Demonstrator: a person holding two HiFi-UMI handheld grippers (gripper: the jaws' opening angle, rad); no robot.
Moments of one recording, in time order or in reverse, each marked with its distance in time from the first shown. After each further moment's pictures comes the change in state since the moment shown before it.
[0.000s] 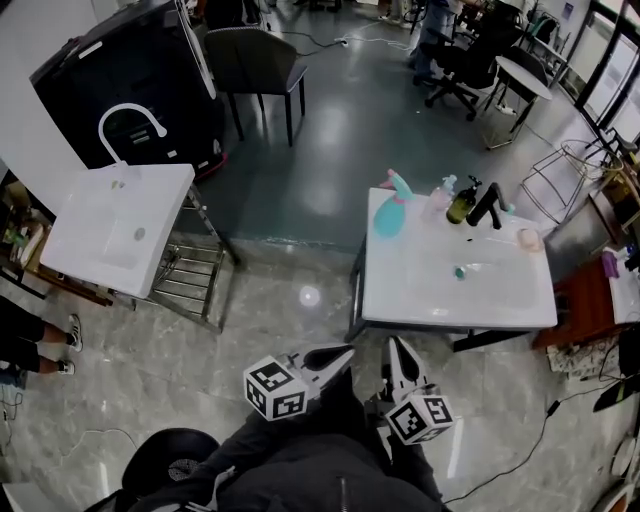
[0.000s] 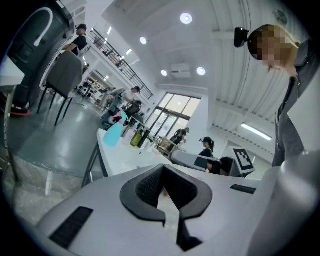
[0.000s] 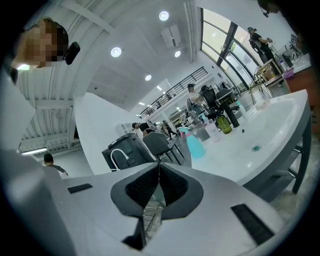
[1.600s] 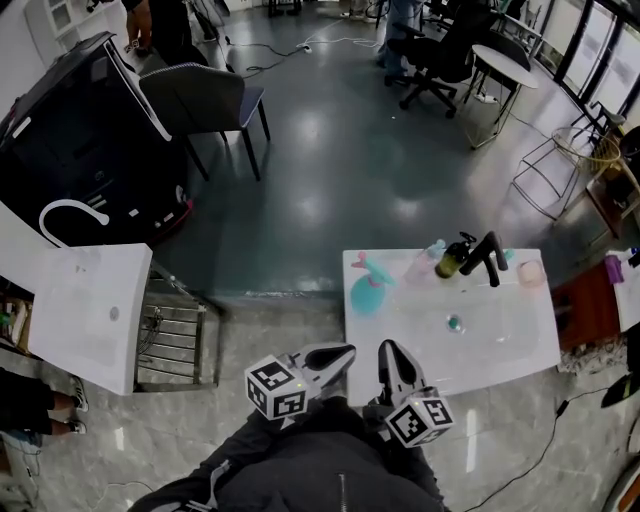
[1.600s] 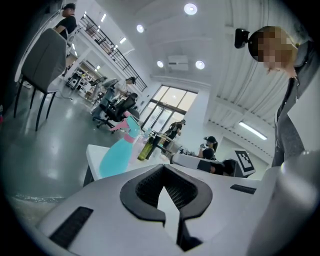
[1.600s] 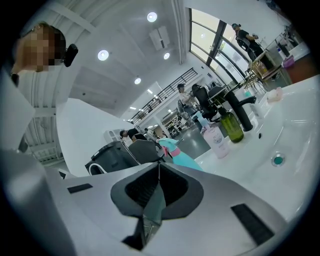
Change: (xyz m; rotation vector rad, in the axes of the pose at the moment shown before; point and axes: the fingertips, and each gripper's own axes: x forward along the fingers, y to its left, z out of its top) left arm 0.148 0.143 0.114 0.019 0.094 -0.094; right arm 0.177 -0.104 0.076 0.089 -0.041 -0.068
